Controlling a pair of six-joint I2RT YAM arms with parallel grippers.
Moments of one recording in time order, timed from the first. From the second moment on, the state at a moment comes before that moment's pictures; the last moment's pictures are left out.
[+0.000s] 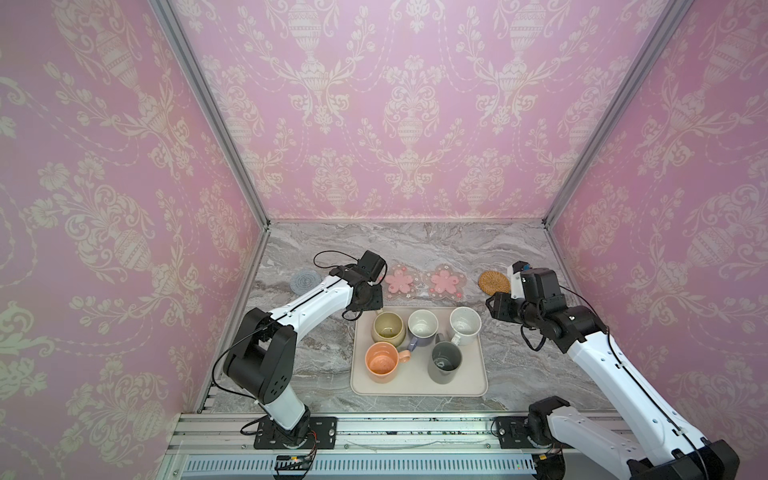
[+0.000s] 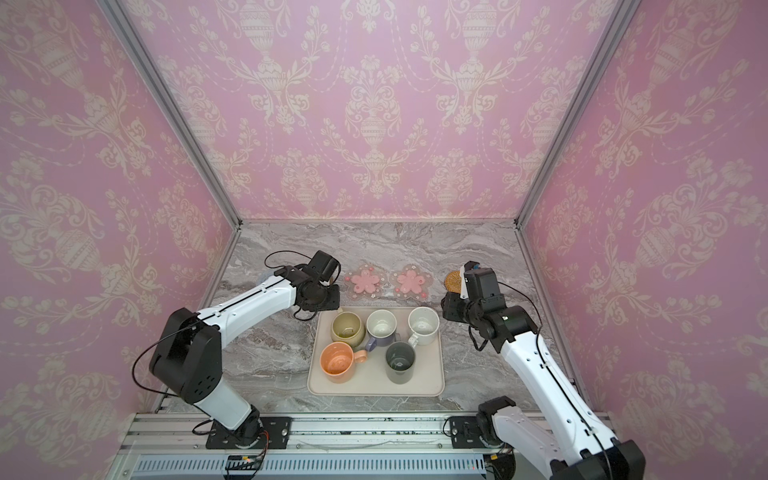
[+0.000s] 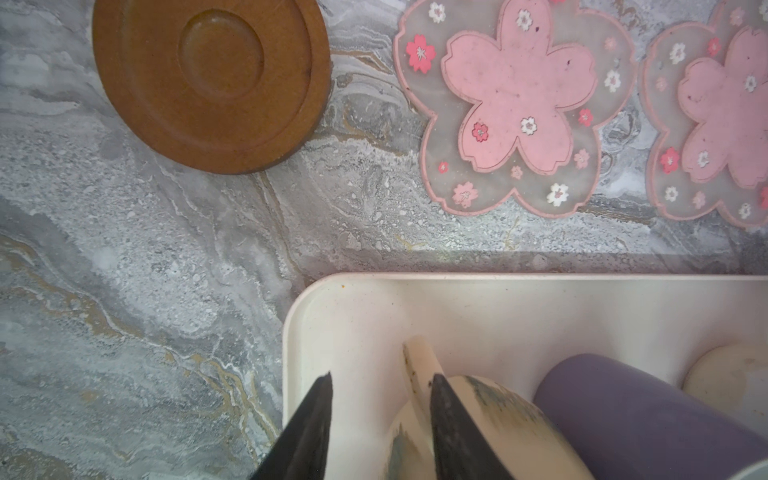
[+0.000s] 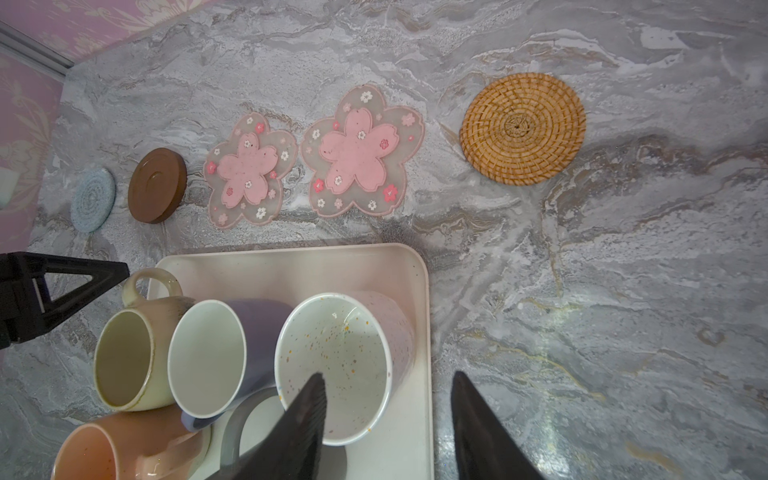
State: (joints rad) left arm -0.51 1.64 1.18 -0.74 -0.06 -0.58; right arm 0.26 0.98 0.88 -0.74 -0.04 0.42
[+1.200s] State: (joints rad) left arm -0.53 1.67 1.22 -0.76 -0.04 -0.57; right arm 0.30 0.98 0.88 -0.73 -0.02 0.45
